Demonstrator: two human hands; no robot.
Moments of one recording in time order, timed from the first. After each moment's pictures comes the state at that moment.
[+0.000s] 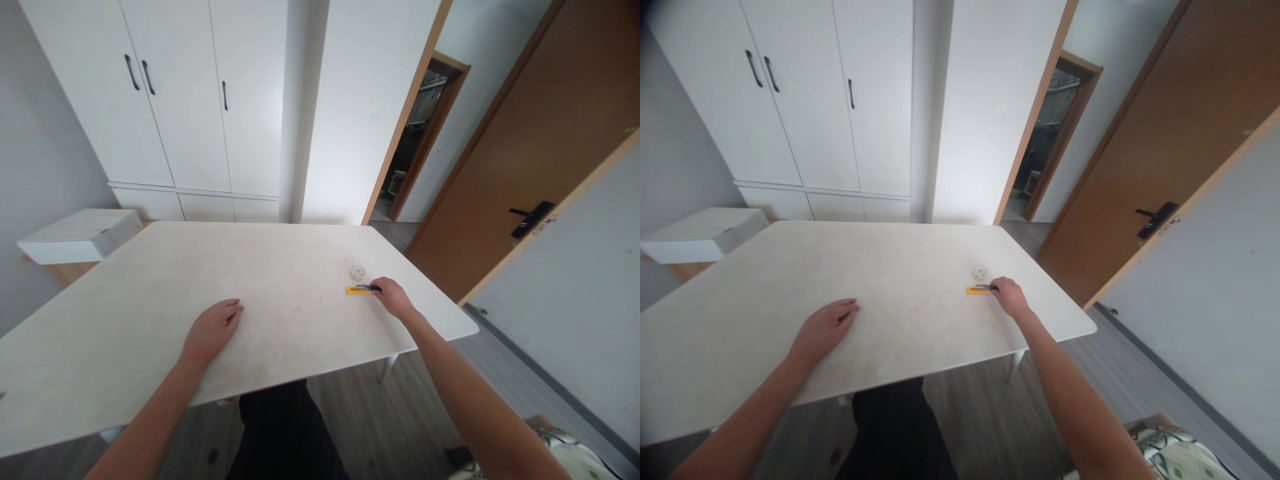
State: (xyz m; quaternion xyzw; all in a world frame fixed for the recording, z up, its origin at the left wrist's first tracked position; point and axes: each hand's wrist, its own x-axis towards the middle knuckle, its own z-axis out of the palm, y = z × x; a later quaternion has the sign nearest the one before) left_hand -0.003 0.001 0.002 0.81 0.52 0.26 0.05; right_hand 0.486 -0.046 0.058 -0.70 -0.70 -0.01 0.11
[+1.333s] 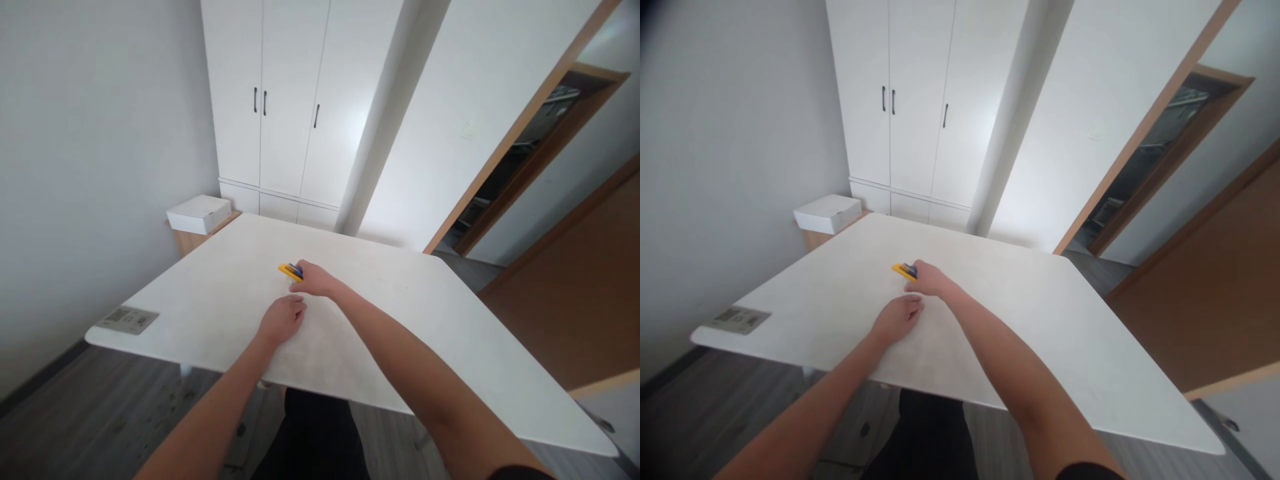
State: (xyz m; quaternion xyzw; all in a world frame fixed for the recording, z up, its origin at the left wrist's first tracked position) left_hand 0.006 -0.009 0.014 0.82 0.50 0.27 0.05; right_hand 0.126 0.070 0.114 -0.48 -0.86 0.16 0.07
